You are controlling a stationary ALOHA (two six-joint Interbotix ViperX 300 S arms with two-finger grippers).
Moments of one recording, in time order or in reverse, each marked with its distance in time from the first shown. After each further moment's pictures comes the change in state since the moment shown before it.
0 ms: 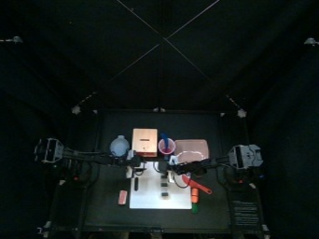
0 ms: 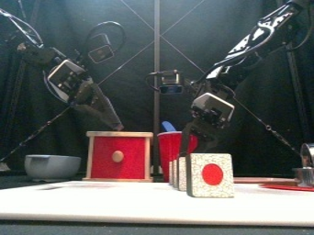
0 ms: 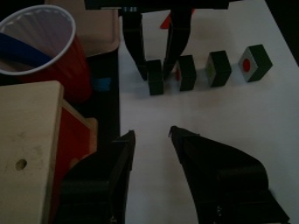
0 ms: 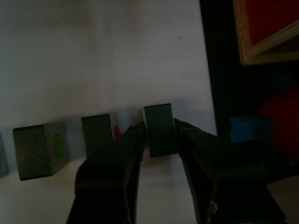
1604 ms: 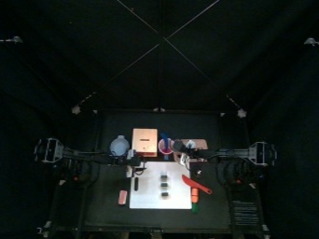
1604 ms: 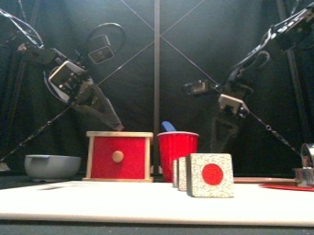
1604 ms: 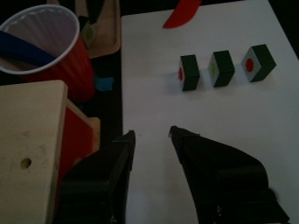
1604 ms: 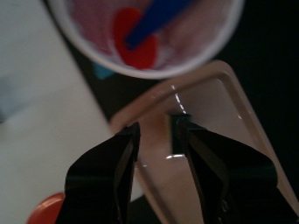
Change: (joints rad) left arm 0.008 0.000 0.000 0.005 0.000 -0.002; right arm -0.083 -0.264 0.112 0.046 0.167 -0.005
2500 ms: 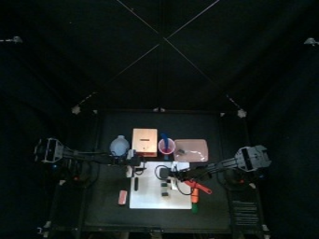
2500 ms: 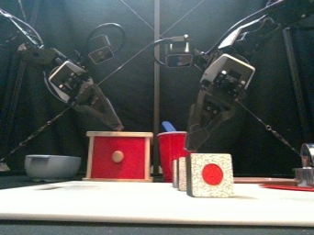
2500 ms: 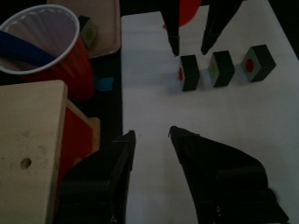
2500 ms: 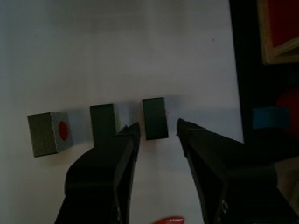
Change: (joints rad) left arm 0.000 0.000 0.006 -0.002 0.000 0.000; right arm 0.204 0.199 -0.130 -0.006 -0.089 0.014
